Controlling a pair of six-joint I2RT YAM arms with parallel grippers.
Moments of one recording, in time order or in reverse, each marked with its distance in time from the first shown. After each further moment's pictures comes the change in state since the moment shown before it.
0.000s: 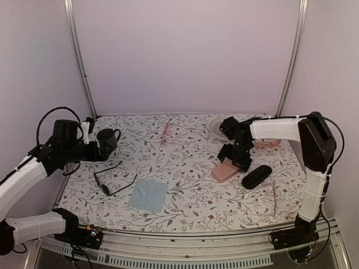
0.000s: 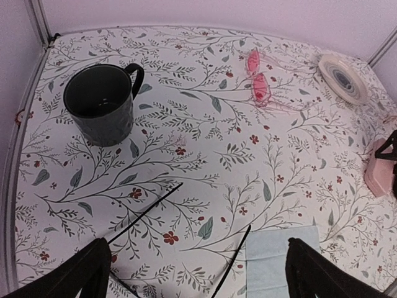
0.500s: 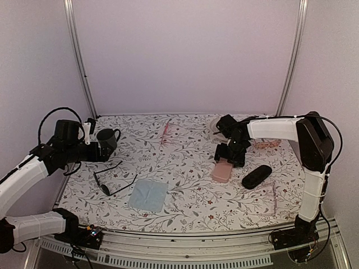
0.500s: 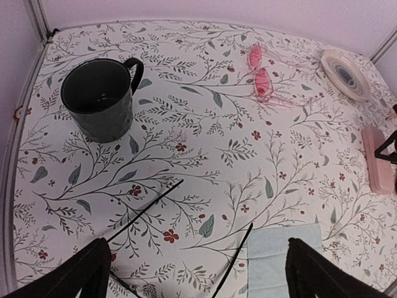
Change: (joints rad) left arm -0.002 0.021 -0.001 0.001 0.000 0.001; right arm 0.020 0.022 0.039 0.048 -0.040 -0.288
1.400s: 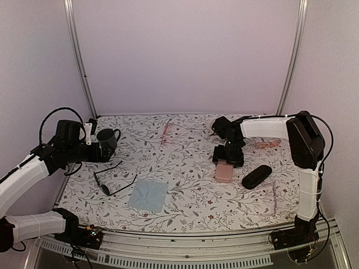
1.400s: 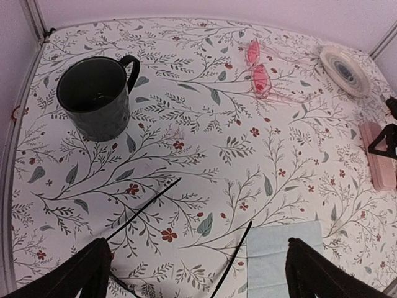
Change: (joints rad) left arm -0.013 0.009 0.000 0.000 -0.004 0.002; right arm 0.006 0.101 0.103 -0.081 0.049 -0.023
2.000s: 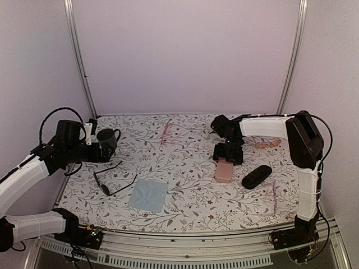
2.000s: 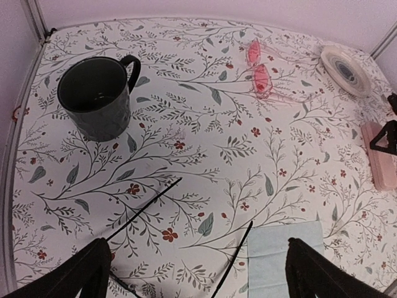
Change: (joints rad) left arm -0.004 0.000 -0.001 0.000 -0.006 0.000; right arm 0.000 0.011 0.036 -0.018 0.040 -0.002
